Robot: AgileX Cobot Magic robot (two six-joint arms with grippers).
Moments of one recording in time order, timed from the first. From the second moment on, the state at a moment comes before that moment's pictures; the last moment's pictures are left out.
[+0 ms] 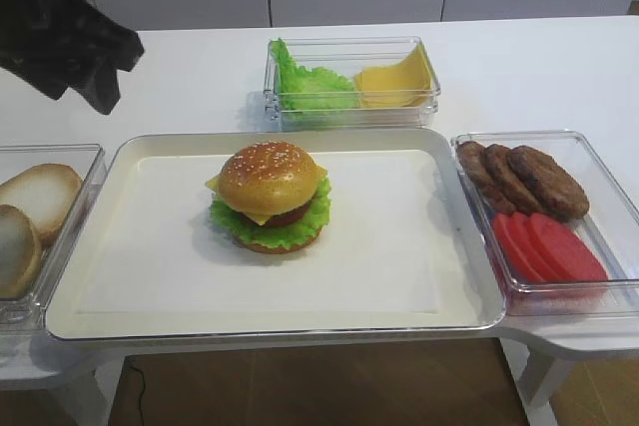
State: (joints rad) left arm -0.41 1.49 -1.38 0.22 1.17 -0.17; right arm 0.01 -0.02 -0.48 0.15 1.15 -0.13
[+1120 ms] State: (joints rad) left arm -0.03 0.84 -1.06 0.05 1.26 -0.02; right arm 0.01 -0.02 -0.48 0.15 1.15 -0.13
